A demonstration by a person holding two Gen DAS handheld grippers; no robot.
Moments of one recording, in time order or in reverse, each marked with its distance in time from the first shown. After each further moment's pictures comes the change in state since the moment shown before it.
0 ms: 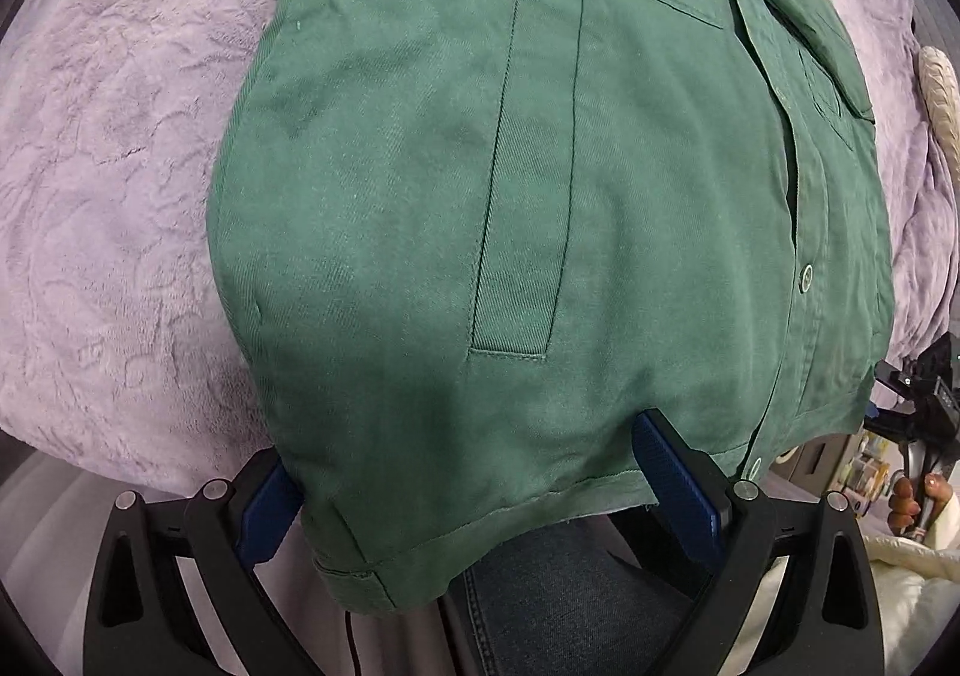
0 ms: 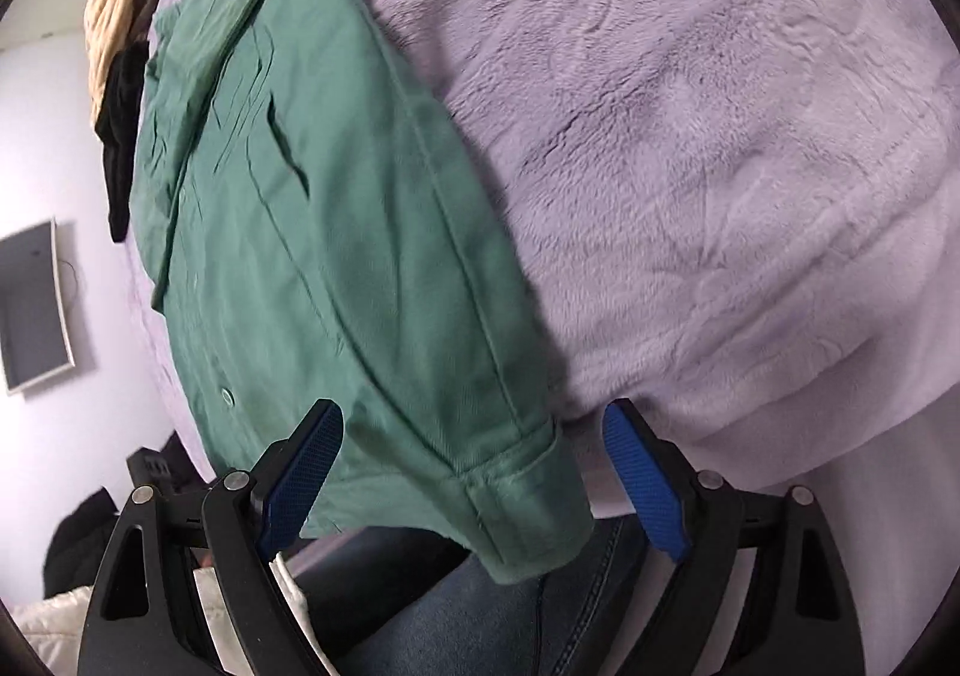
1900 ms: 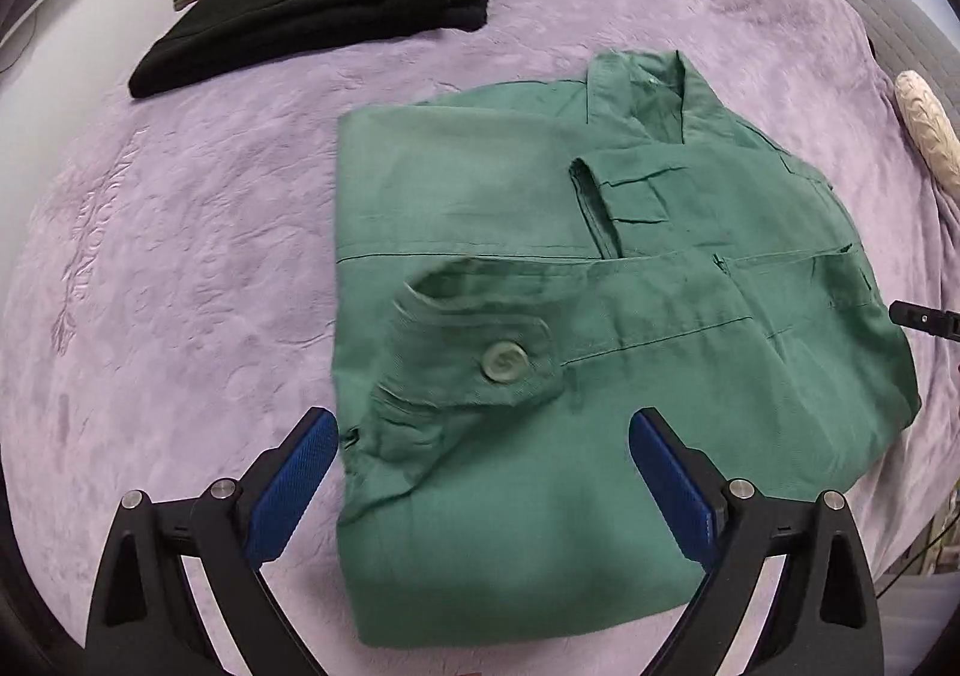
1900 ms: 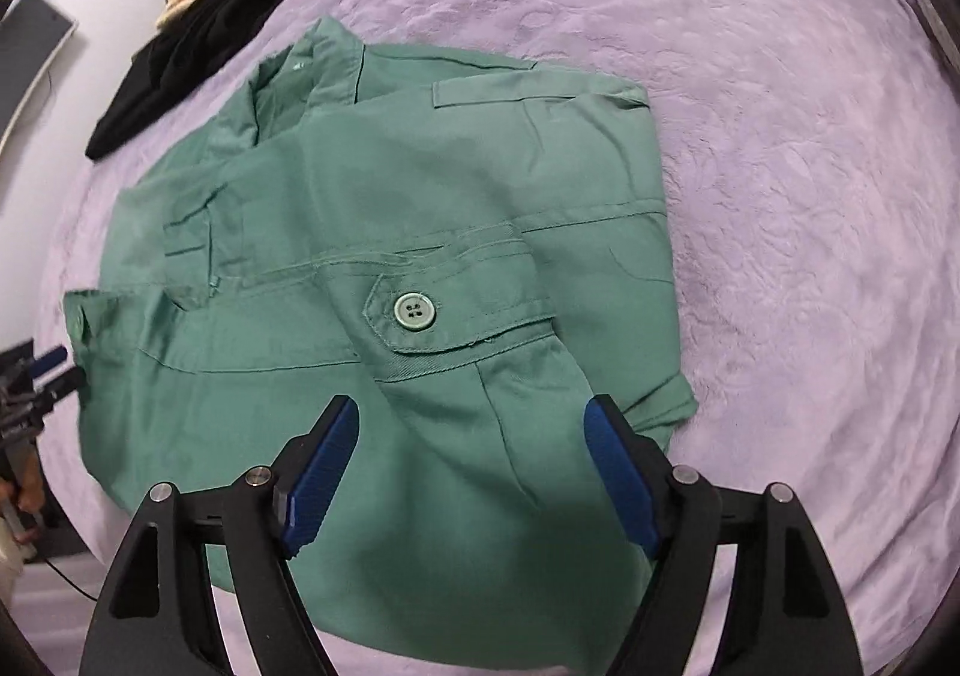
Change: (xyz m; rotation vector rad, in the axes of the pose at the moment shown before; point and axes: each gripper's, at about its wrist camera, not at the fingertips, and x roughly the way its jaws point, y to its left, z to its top) left arm -0.106 -0.042 0.202 0.228 -0.452 0.204; right arm 0.009 0.238 0.179 -0.634 -0.248 -0.398
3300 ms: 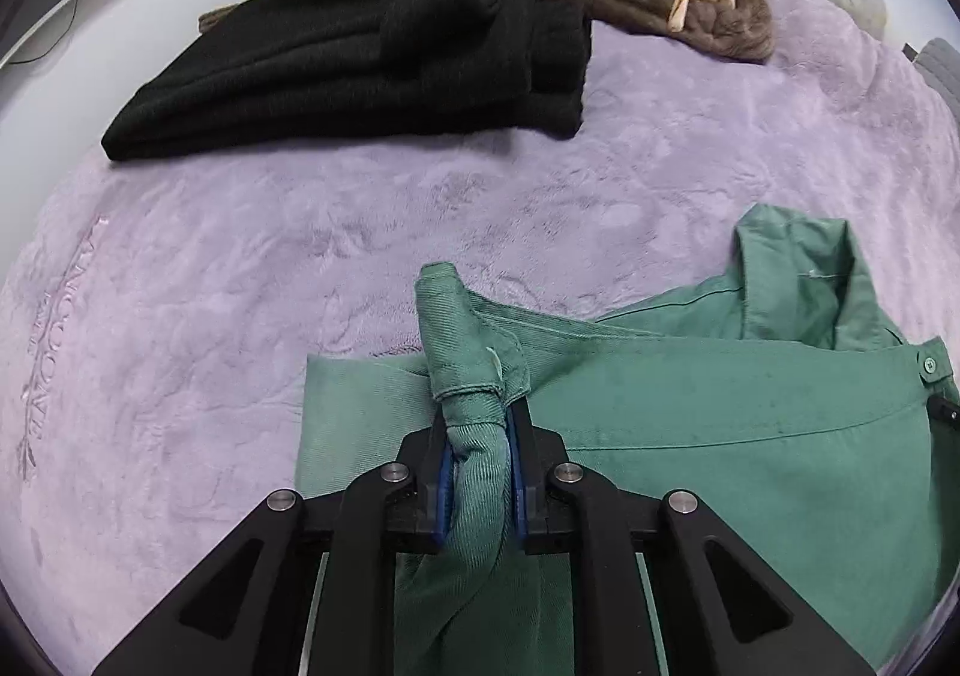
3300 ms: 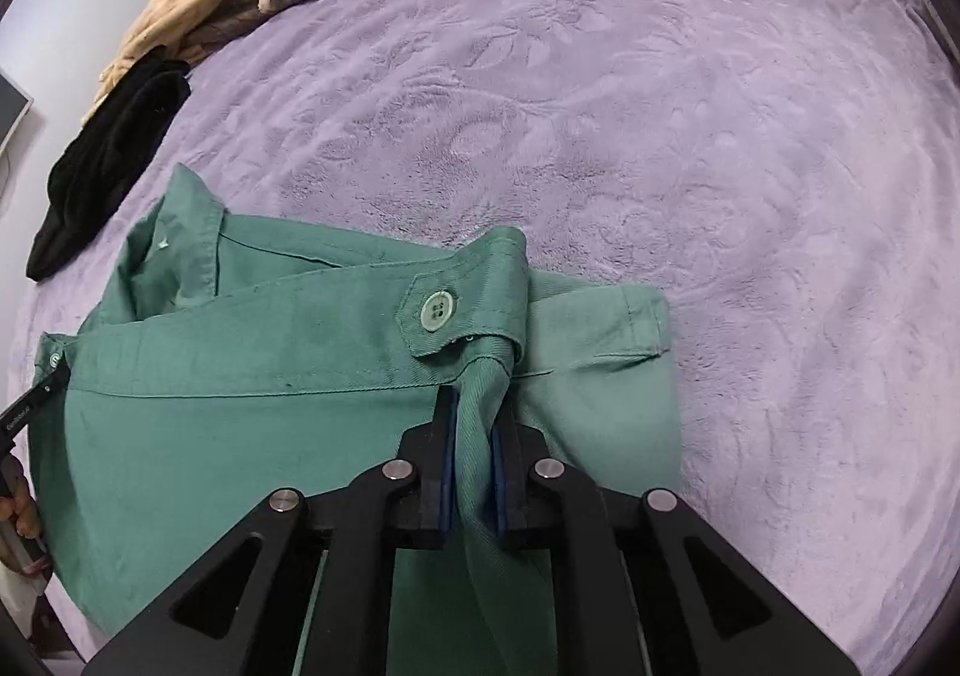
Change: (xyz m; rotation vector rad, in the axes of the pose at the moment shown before) left arm 0.106 0.020 0.151 -0.161 -0.135 0.120; right arm 0.063 -0.039 0.123 0.124 -0.145 -0.012
